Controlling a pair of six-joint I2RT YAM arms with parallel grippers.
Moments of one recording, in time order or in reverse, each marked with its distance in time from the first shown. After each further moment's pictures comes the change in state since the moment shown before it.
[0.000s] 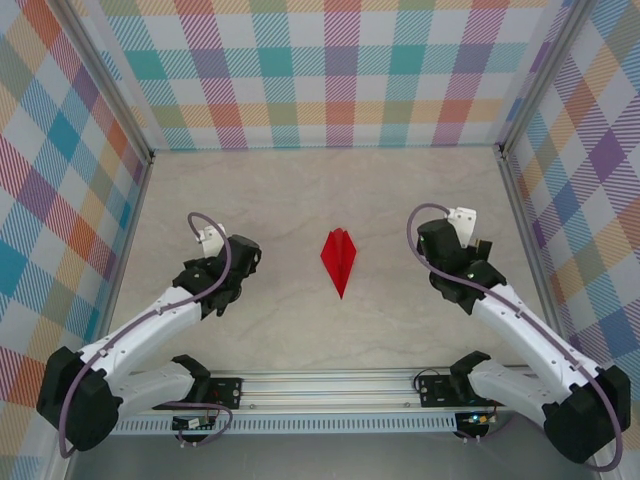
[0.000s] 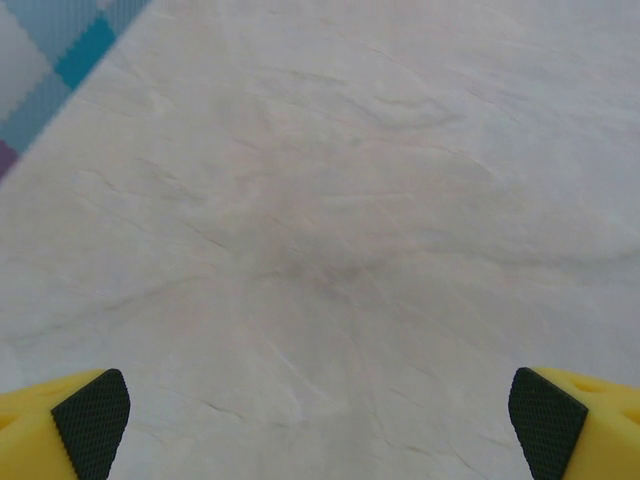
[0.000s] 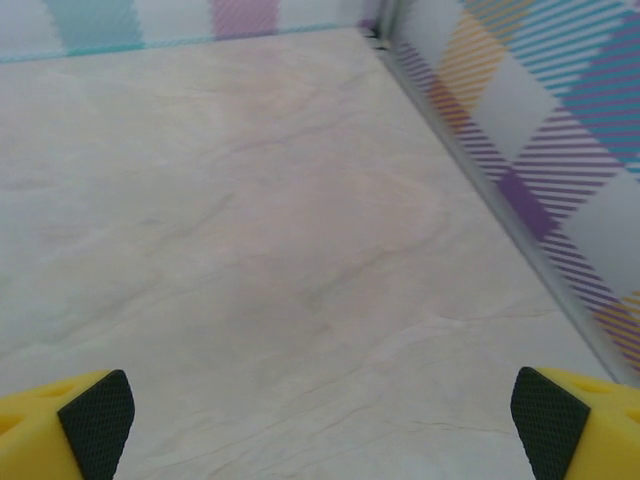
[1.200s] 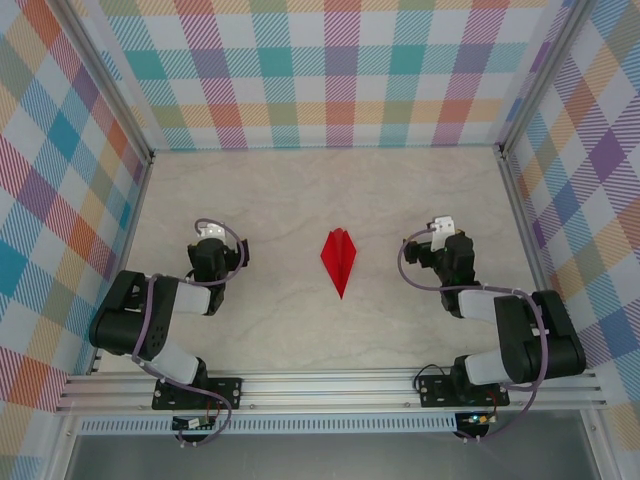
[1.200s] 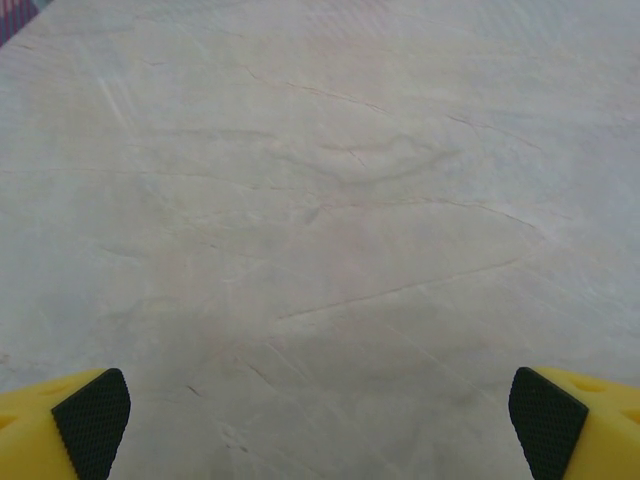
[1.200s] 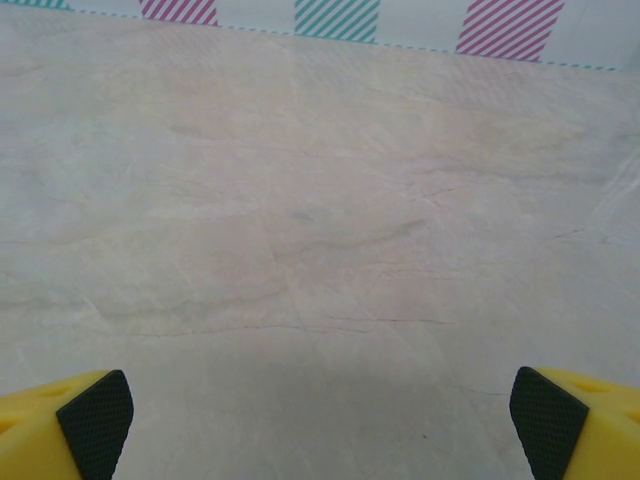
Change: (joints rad) left arm 0.399 0.492 -0.341 1.297 0.480 0.561; right arm -0.360 0.426 -0.418 1.218 -0.783 -0.487
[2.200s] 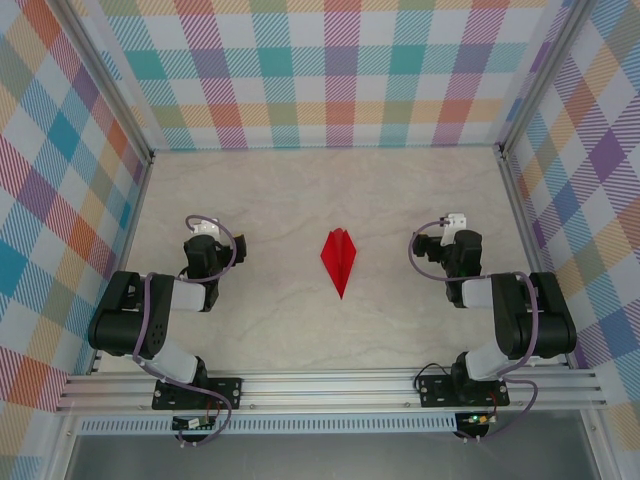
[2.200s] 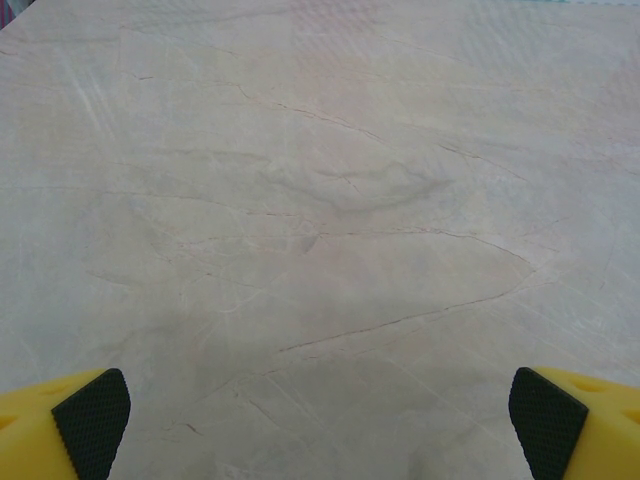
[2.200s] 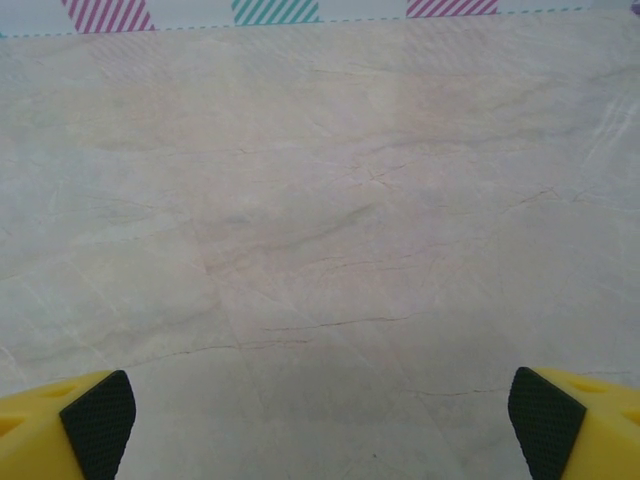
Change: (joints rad) left arm 0.066 0.000 0.018 0.007 0.099 -0.012; right arm -0.105 0.126 0.049 0.054 -0.037 0.101
